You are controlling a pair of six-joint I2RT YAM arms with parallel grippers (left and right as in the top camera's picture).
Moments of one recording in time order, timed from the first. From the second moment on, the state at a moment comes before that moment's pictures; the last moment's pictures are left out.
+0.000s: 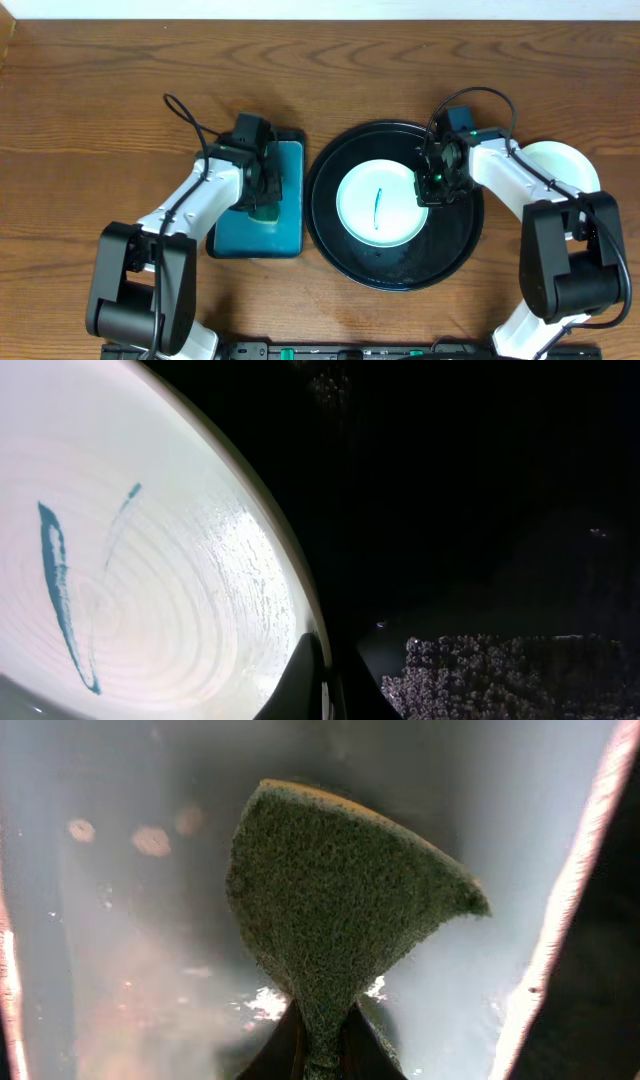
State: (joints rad) left arm -0.24 1.71 0.99 -0.67 0.05 -0.38; right arm 0.21 1.87 1.12 -0.80 -0.21 0.13
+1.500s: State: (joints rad) left arm -0.24 1.67 0.90 -0.60 0.05 -0.38; right arm 0.21 1.86 1.12 -0.79 -0.21 0.13
